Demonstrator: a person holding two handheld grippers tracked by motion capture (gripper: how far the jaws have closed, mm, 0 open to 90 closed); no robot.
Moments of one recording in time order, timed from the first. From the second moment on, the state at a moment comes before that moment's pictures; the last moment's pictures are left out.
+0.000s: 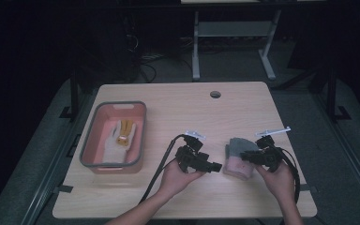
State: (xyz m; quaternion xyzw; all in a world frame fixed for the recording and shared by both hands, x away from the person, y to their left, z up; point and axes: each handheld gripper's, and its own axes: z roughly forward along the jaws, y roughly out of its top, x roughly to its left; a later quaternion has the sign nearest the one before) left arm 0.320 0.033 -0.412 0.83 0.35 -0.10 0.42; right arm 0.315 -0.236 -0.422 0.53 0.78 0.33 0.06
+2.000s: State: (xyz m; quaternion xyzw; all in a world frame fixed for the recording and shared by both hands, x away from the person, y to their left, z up) left arm 0.346 -0.025 -0.465 0.81 0.40 -0.17 0.39; right arm 0.305 -0.275 -0.455 0.59 0.72 0.36 -0.02
